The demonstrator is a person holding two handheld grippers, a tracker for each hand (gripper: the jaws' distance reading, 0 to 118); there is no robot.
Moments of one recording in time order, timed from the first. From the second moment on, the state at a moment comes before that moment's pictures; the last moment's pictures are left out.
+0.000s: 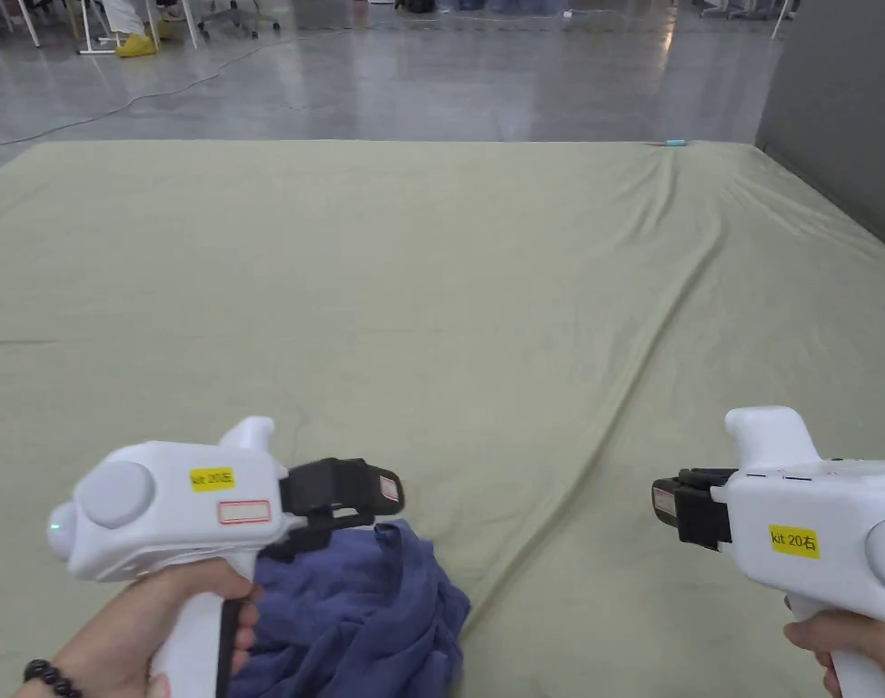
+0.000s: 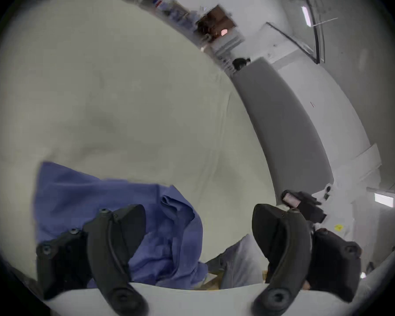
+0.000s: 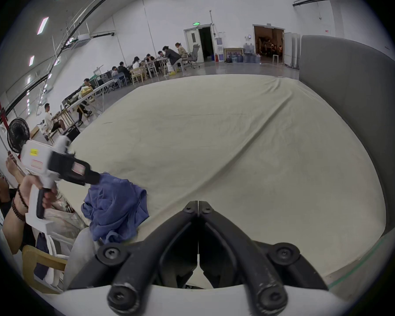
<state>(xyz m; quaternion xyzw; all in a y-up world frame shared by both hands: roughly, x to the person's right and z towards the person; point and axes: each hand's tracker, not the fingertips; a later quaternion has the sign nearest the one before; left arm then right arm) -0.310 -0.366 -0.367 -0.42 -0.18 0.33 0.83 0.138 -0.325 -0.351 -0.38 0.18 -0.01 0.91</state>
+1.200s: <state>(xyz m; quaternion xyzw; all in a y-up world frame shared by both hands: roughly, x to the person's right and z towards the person) -0.285 -0.363 -0.354 -0.42 -0.19 0.17 0.87 0.053 -0.321 -0.371 -0.38 0.28 -0.04 0.88</state>
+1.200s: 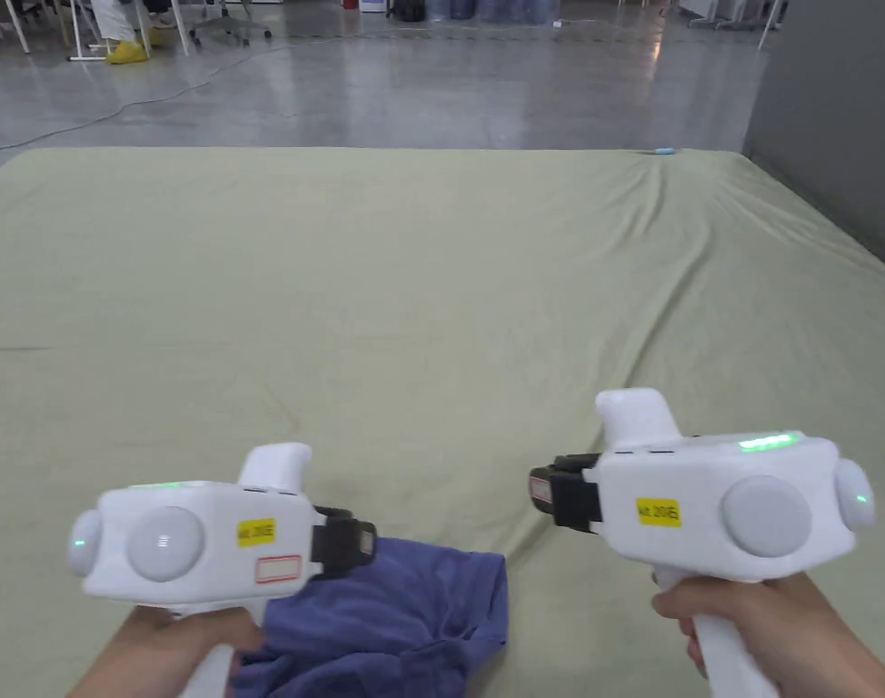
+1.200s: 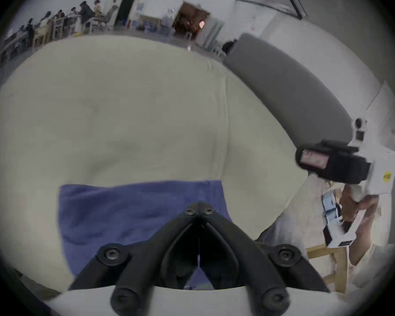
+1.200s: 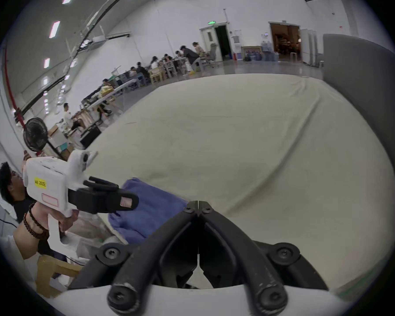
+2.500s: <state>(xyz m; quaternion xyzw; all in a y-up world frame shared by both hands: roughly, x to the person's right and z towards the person) -0.384 -0.494 -0.364 -0.44 -0.17 0.34 0.81 -0.016 -0.473 -0.393 -0.55 0.32 -0.12 0.76</state>
